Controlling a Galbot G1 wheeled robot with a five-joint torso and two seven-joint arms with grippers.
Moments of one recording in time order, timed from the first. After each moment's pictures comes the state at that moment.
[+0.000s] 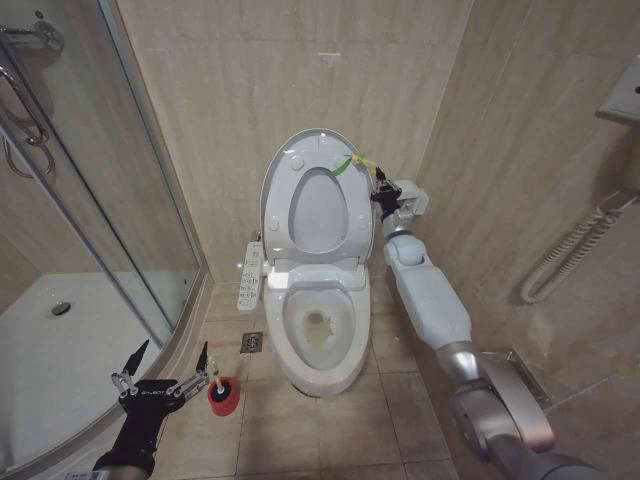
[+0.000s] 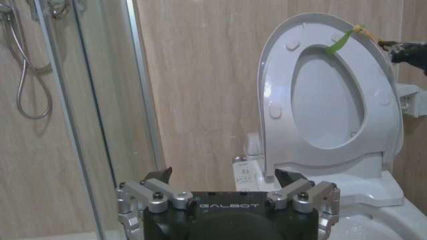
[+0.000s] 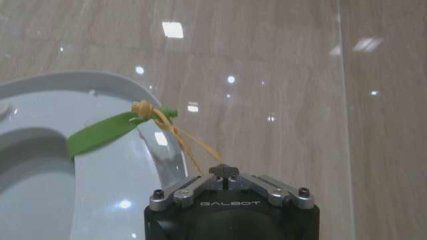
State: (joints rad) left arm 1.91 -1.41 -0.68 -2.50 -0.10 0.09 -0.05; right arm -0.27 1.36 0.31 1.01 0.17 0.32 0.03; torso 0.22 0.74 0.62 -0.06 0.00
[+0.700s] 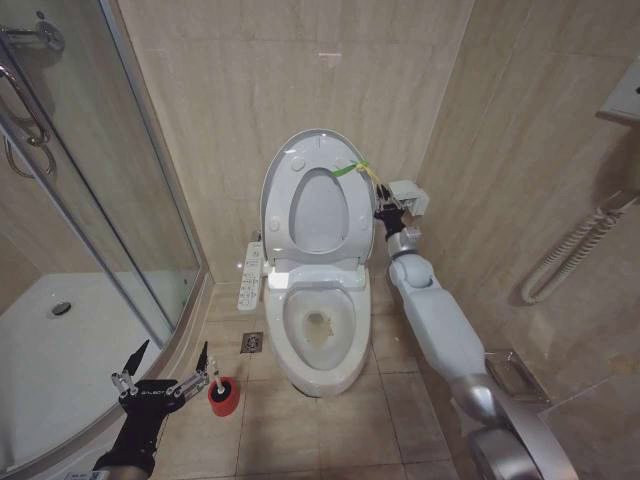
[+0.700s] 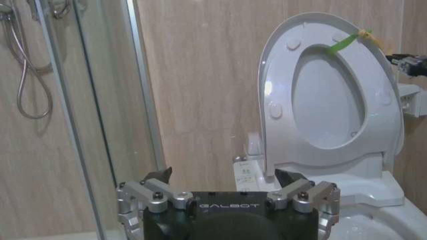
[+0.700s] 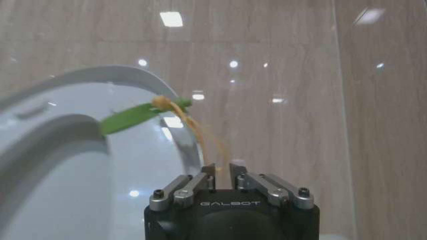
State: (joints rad) left arm 1.91 -1.41 -0.68 -2.50 -0.10 0.09 -0.05; right arm -0.45 1.30 0.31 1.22 0.30 0.23 0.00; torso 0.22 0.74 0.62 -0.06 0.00
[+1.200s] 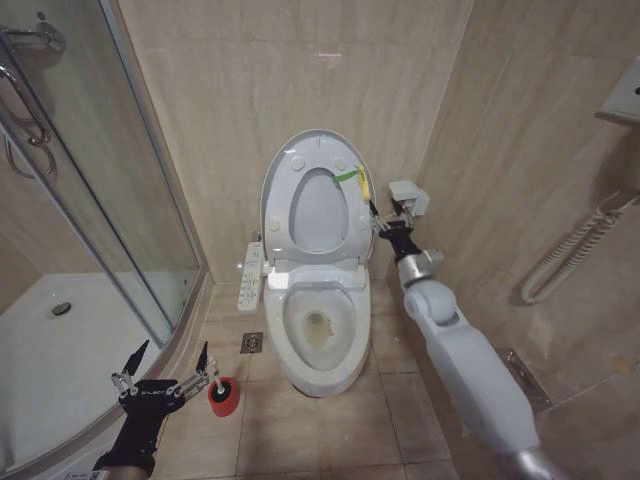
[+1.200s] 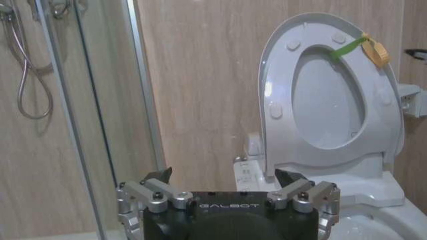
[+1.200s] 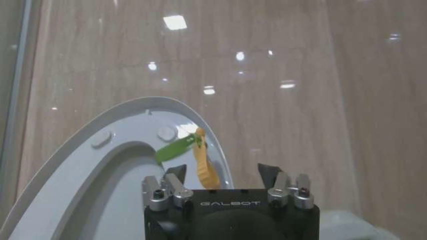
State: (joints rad) left arm 1.91 -1.41 -0.68 -2.50 -0.10 0.09 -0.05; right arm -0.76 1.18 0.33 1.67 0.46 0.10 0.07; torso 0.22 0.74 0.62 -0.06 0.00
